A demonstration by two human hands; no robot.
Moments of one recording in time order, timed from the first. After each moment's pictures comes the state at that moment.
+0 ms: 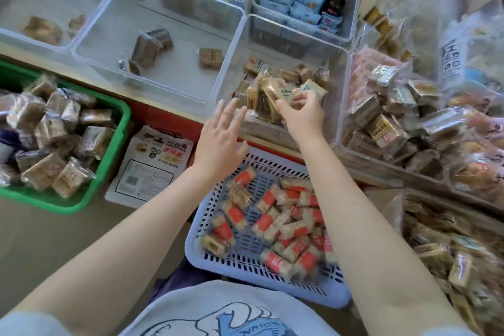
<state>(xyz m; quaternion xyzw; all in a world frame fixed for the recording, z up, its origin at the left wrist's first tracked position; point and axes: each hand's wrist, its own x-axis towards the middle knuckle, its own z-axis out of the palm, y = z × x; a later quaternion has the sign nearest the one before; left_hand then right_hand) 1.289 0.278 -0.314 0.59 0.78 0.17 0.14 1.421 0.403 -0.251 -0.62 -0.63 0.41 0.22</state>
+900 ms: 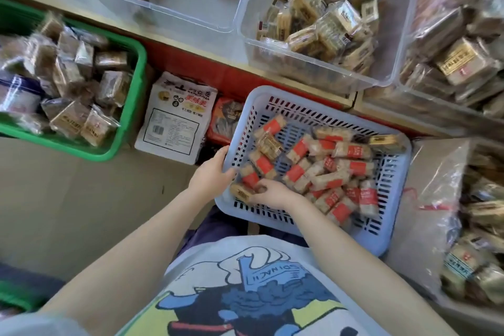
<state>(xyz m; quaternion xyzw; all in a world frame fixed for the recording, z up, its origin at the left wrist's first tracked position) 1.301 0.128 -0.416 0.37 0.79 0.09 0.48 1.475 0.207 -0.429 -0.47 -0.59 0.56 -0.34</state>
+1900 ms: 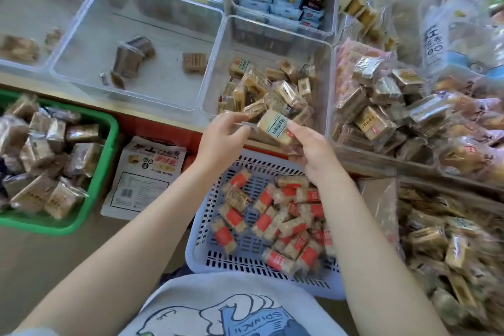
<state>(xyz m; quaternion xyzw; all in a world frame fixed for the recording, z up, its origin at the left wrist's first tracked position) 1.300 0.299 -0.262 0.41 0.72 0.40 0.38 1.483 0.377 -0.260 -0.60 -0.40 0.66 0.22</state>
